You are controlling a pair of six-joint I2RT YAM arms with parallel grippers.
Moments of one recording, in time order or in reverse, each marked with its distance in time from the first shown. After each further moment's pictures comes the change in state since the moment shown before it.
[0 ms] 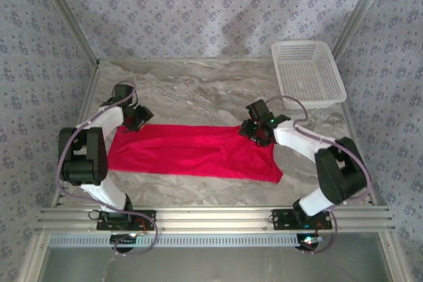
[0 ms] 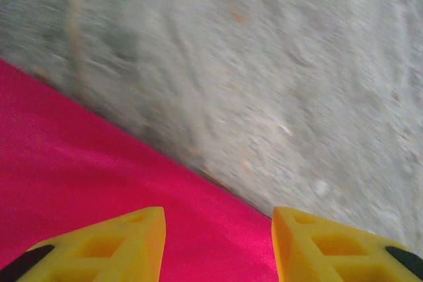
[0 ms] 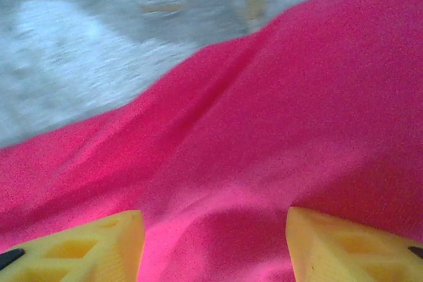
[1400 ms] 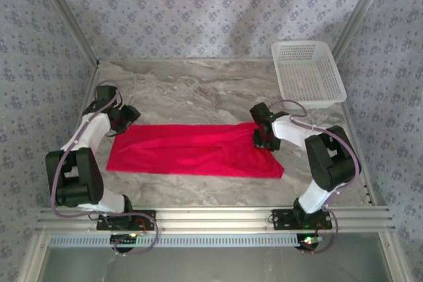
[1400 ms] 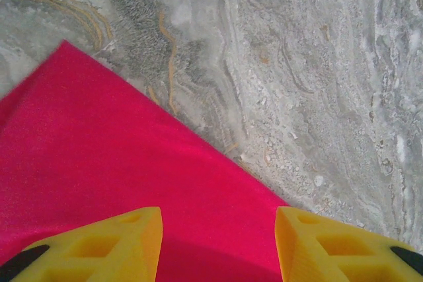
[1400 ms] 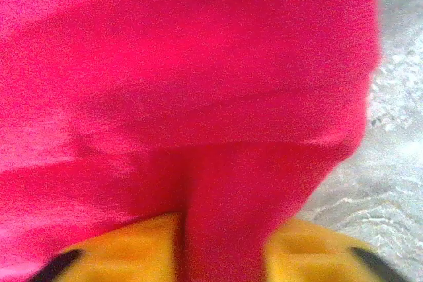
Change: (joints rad) left arm 0.080 -0.214 -0.040 -0.095 -0.019 0.065; right arm -0.044 0.101 0.025 -0.216 0.077 -0.203
